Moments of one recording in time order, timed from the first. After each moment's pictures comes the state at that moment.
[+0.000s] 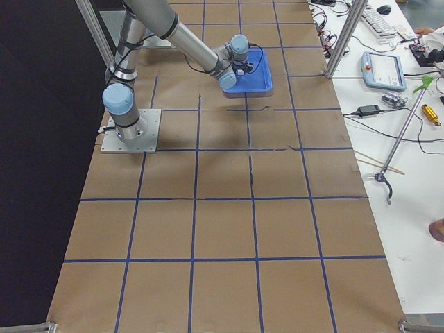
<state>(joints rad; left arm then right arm) -1.56 -1.42 -1.53 -1.58 1.49 -0.01 1.81 -1.06 1.95 -2.67 -1.13 -1.15</state>
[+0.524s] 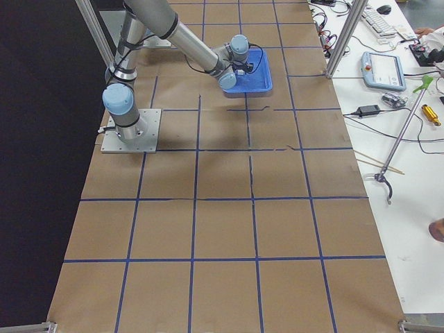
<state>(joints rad) -1.56 -1.42 -1.53 -1.58 1.49 -0.01 1.81 -1.06 1.95 -2.67 -1.13 -1.14</state>
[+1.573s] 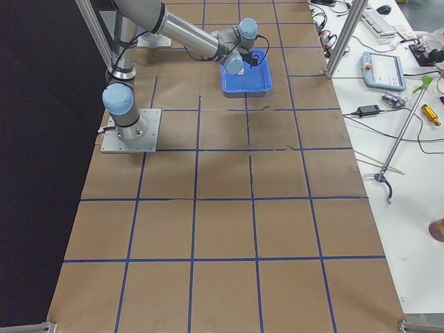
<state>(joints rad) -1.56 -1.42 -1.54 -1.58 1.49 -0.02 1.78 -1.20 1.76 -2.20 -1.24 -1.03</state>
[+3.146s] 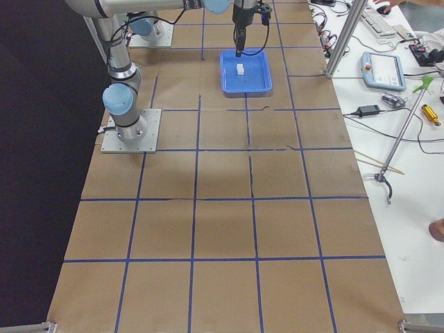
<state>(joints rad) -1.56 -1.42 -1.54 -1.57 1.49 -0.01 1.59 -1.53 1.46 -1.43 -1.59 0.07</state>
